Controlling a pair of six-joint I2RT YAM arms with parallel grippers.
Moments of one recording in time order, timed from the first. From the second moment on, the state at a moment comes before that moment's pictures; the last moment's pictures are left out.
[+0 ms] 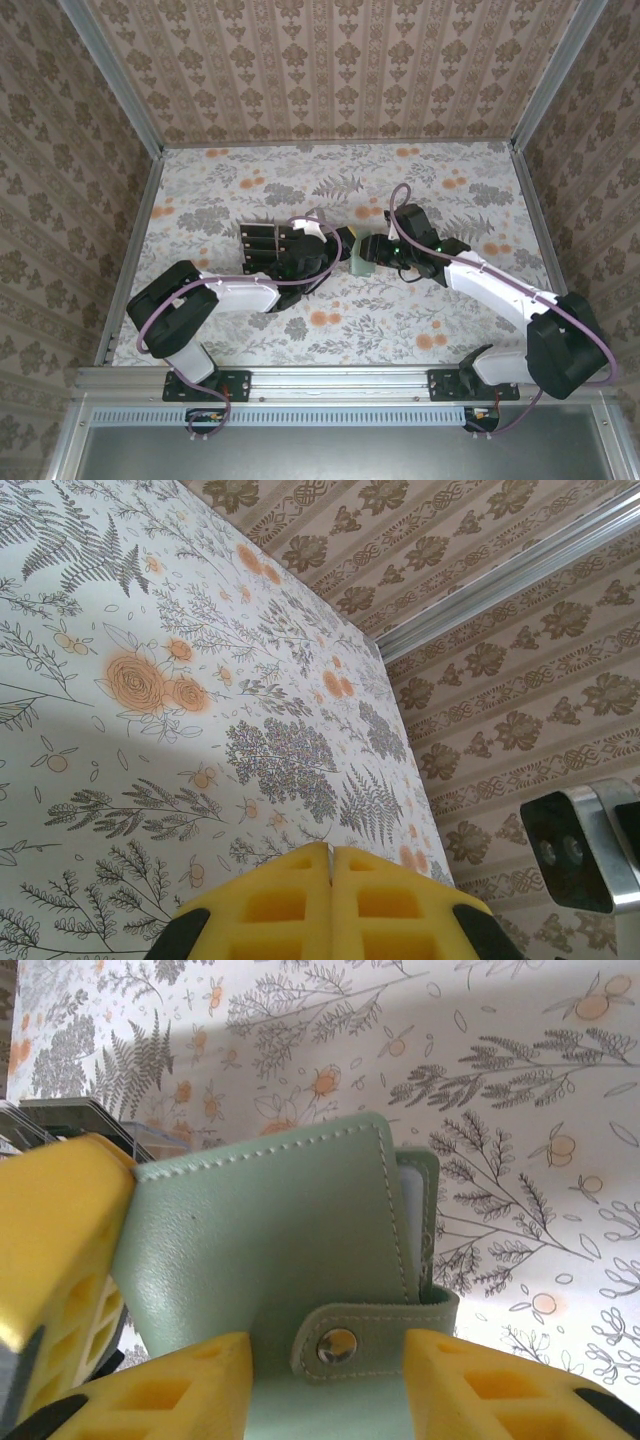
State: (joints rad) left arm -0.96 1.63 0.71 0.72 -0.22 -1.02; right arm 0.51 1.32 0.83 -0.31 -0.18 0.69
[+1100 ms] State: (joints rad) left arm -0.97 1.60 0.70 0.73 -0.22 -1.01; right arm 0.42 1.25 0.83 -0.39 -0.14 0.65
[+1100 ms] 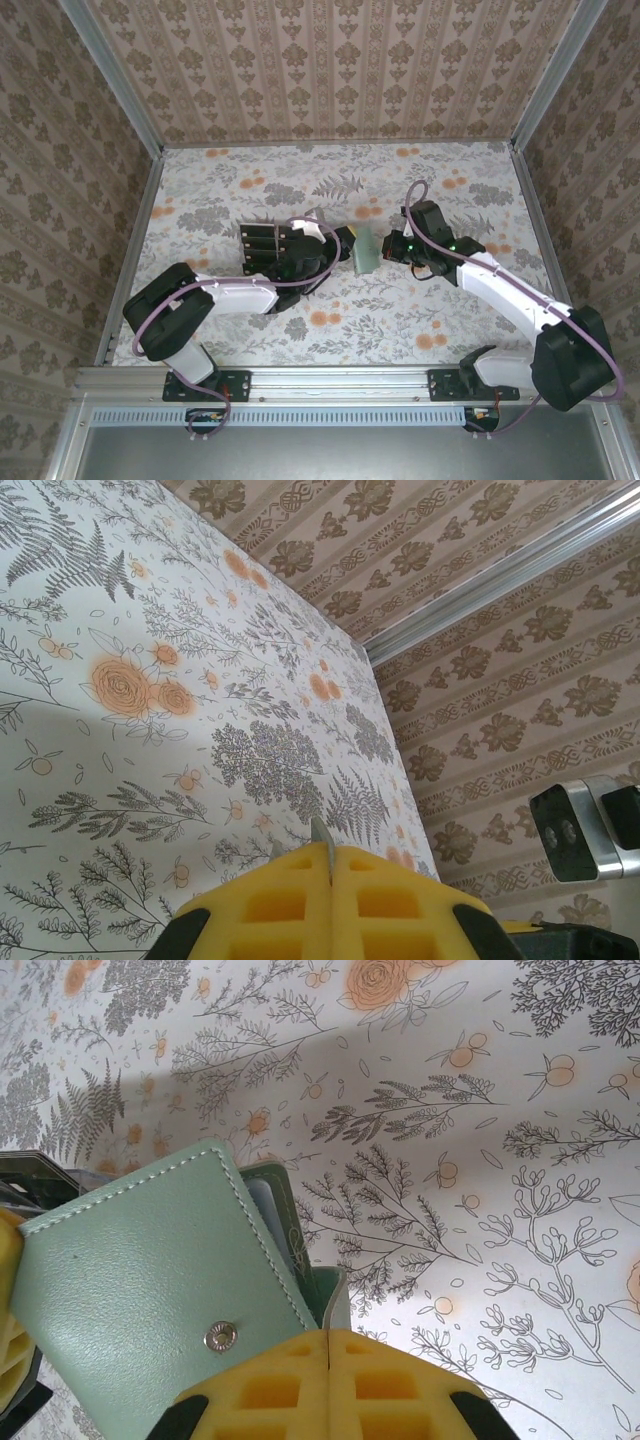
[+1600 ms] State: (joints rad) left arm -0.97 1.51 0.67 0.64 -0.22 -0.99; right arm 0.45 1.12 0.85 -0.41 -0.24 0.68
